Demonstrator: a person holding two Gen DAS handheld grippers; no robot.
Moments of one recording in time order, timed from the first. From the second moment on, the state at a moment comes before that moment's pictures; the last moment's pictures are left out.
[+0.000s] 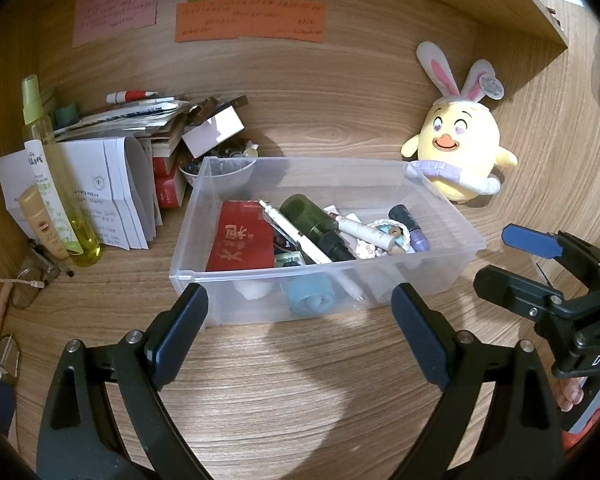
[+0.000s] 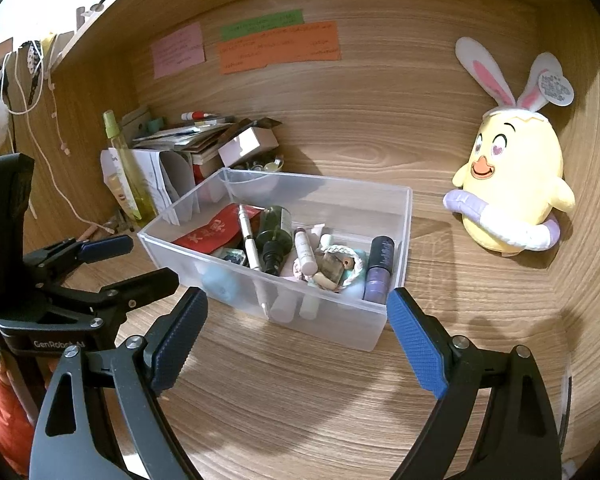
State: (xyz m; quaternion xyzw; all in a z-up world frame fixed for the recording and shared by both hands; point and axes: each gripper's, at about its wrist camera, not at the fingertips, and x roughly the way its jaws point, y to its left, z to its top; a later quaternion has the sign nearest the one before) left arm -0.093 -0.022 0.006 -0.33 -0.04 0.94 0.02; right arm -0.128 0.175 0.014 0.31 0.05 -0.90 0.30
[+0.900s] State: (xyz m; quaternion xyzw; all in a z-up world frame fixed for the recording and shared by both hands) left arm -0.092 -0.021 0.005 -0.33 -0.03 0.94 0.02; right arm -0.127 0.174 0.012 0.31 0.05 -0.90 0.30
